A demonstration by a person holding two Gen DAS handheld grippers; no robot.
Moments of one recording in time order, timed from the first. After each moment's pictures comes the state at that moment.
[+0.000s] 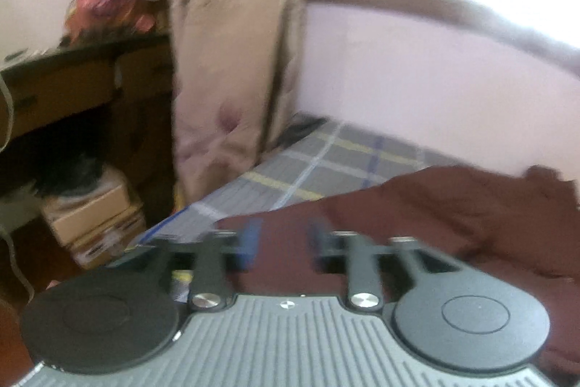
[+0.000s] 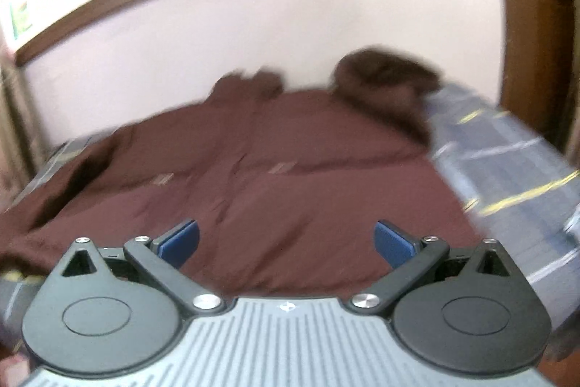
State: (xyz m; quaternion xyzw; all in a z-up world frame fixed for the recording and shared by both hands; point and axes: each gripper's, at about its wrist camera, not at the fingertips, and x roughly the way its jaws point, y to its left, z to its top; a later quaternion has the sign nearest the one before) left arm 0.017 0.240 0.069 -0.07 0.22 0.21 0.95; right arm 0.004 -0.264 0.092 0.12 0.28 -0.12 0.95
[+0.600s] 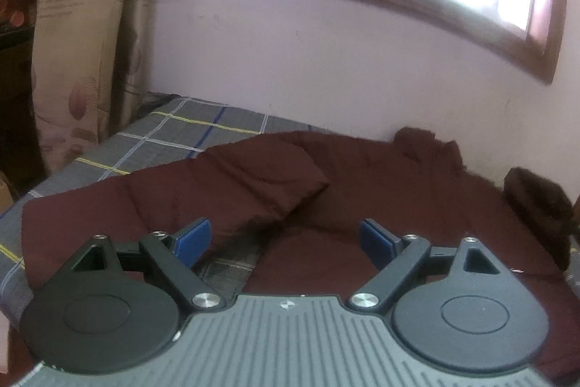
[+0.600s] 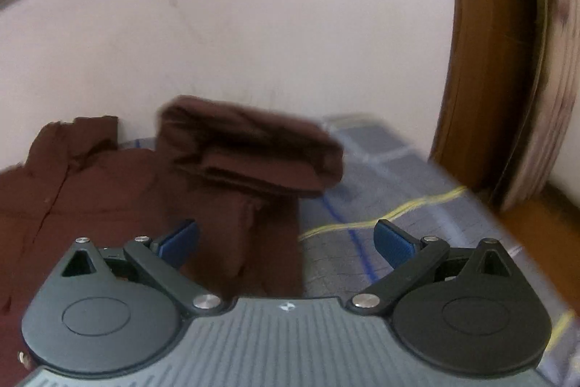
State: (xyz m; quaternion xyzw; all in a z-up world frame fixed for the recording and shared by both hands) left arm 0.081 0.111 0.049 -0.08 0.26 0.04 0.96; right arm 0.193 -0.476 0.048 0.12 0.29 -0.23 0.92
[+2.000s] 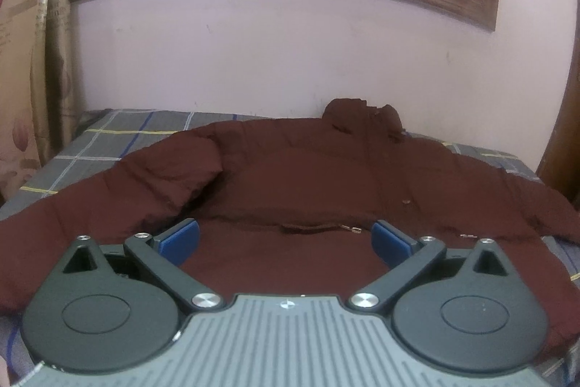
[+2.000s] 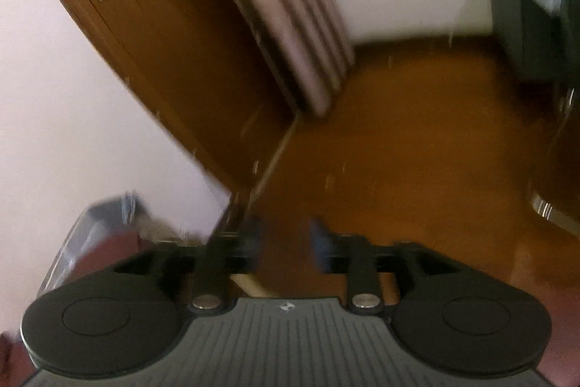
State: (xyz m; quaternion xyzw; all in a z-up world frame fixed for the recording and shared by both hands) left arm 0.085 0.020 0.046 -0.01 0.27 -0.03 0.96; right arm -0.129 -0.711 0.006 0.42 0.20 -0.46 0.75
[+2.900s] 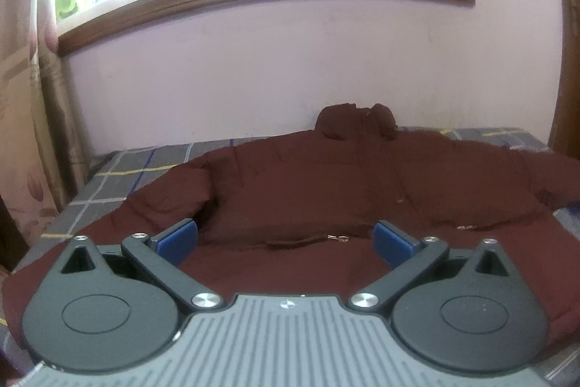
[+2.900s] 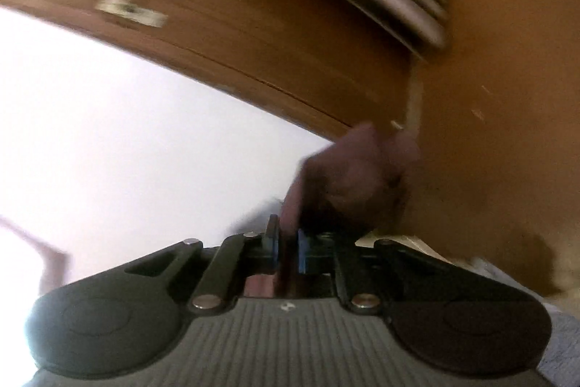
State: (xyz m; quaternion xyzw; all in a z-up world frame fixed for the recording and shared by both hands) left arm 0.074 -0.030 0.058 0.06 0.25 -0.01 0.97; right arm -0.045 -0.722 -0.013 0.55 0.02 -0.28 0.78
